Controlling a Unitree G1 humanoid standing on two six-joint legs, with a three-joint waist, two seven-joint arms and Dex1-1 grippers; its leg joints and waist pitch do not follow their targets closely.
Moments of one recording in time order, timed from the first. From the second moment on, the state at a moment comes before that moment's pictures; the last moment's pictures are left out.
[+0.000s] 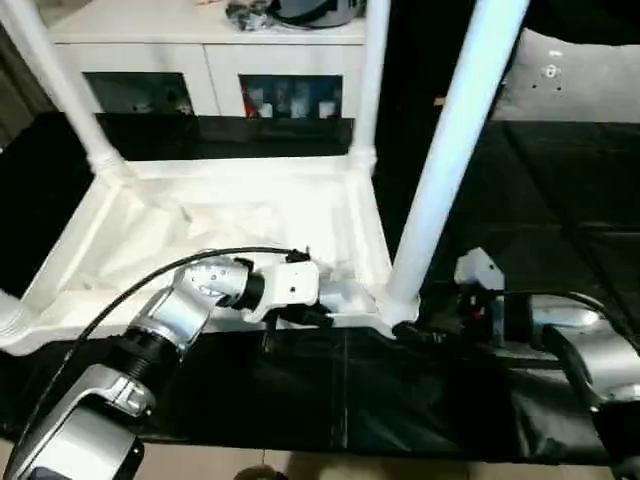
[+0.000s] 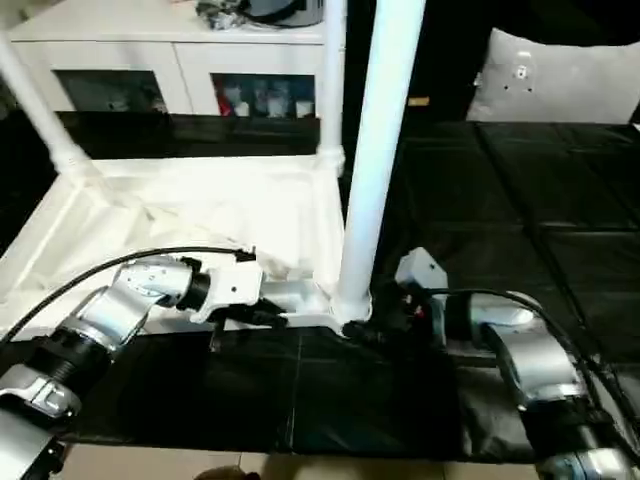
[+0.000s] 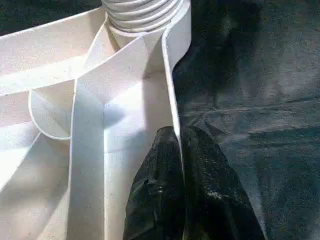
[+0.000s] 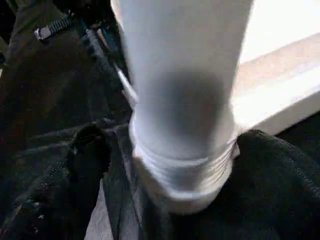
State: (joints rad) left arm -0.61 0.40 -0.44 0.54 0.10 -0.13 -1.23; right arm -0.32 -0.54 0.13 0.30 0.24 0.19 1.19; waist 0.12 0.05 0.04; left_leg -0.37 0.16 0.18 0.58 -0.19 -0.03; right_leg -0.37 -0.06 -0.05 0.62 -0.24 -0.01
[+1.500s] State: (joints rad) left arm -0.63 0.14 -0.36 0.50 0.15 0.37 -0.85; right arm -0.35 -0.23 -0.04 0.31 0.19 0.40 0.54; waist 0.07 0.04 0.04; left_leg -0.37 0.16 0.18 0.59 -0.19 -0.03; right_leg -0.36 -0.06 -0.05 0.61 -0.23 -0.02
